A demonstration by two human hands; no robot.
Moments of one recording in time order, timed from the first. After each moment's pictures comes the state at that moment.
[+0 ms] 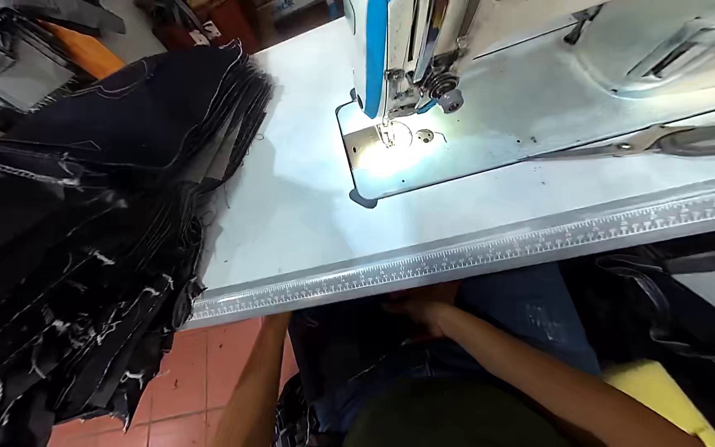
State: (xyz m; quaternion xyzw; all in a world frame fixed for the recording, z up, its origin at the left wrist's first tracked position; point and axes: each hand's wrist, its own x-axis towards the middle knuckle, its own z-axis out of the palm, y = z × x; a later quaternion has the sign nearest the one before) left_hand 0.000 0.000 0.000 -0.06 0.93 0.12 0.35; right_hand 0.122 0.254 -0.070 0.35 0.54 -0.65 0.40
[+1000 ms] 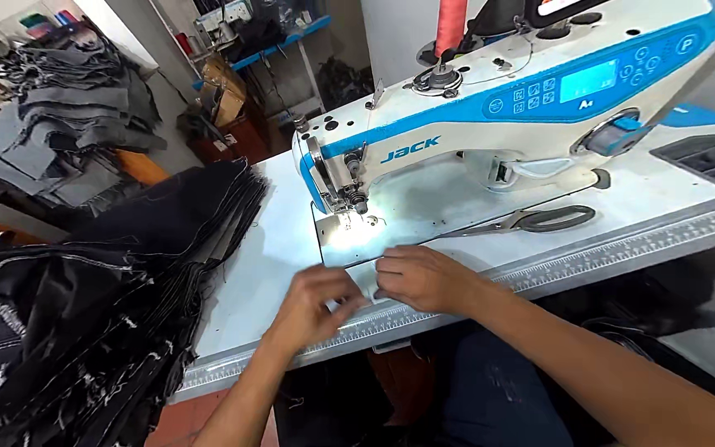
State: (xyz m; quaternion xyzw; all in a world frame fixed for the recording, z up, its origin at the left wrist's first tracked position) left_hand -0.022 0.150 0.160 0.63 0.71 0.31 -0.07; right_hand 0.076 0.389 0.119 -0.33 0.89 -0.17 -0.28
